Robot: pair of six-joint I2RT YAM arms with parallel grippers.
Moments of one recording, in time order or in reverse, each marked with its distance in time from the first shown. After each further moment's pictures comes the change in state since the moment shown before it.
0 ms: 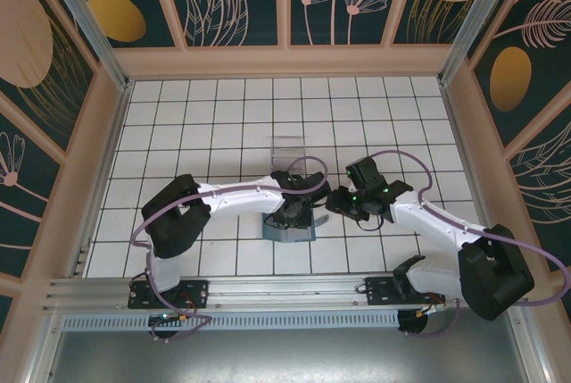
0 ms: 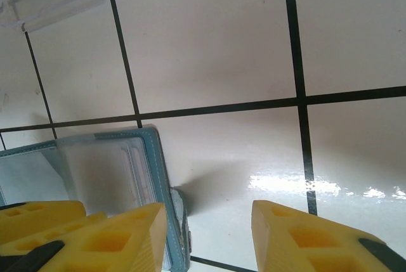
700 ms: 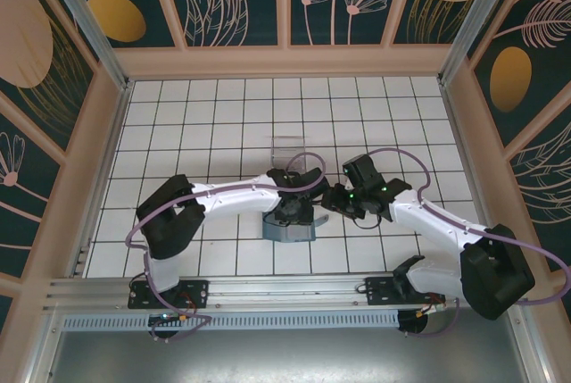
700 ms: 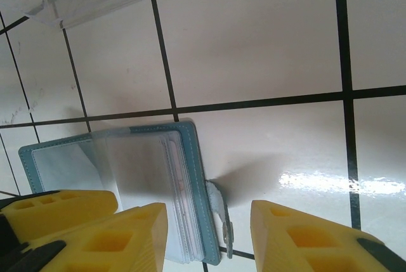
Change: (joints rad) left arm 0.011 -0.013 0.002 0.053 0.038 0.002; right arm 0.032 0.000 0.035 0.000 -0.024 0.045
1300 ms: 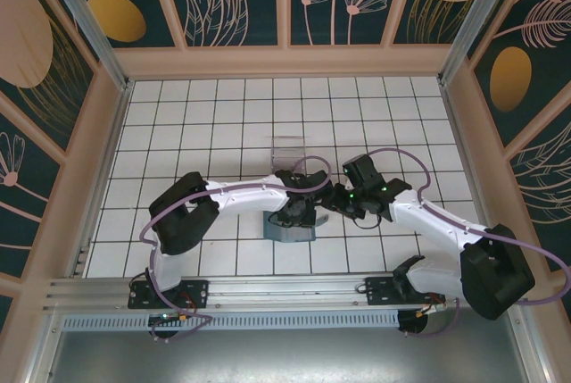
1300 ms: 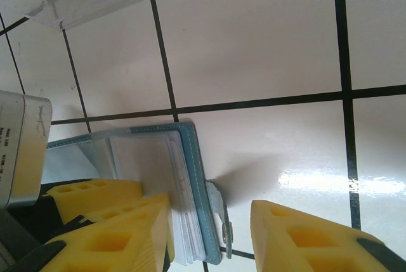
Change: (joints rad) left arm -0.005 0.075 0.029 -0.005 0.009 0.026; right arm 0.000 0.000 0.000 0.000 0.000 0.003
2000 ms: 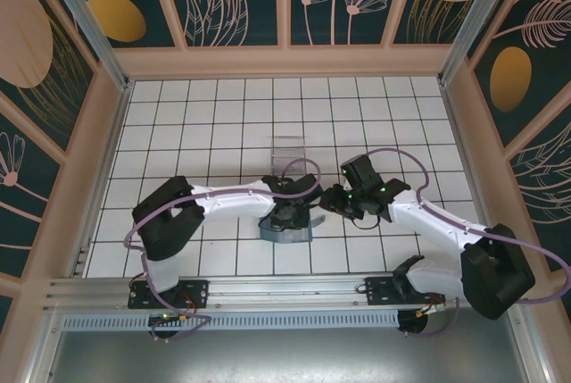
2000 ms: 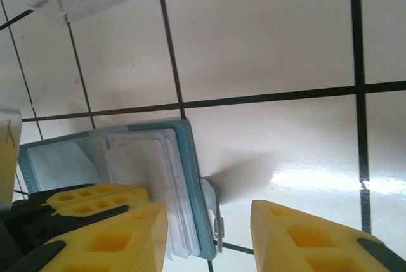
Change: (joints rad) left arm 0.016 -0.133 -0.185 0.141 -0.004 -0.008; right arm 0.026 0.000 0.009 0.000 0.003 0.011
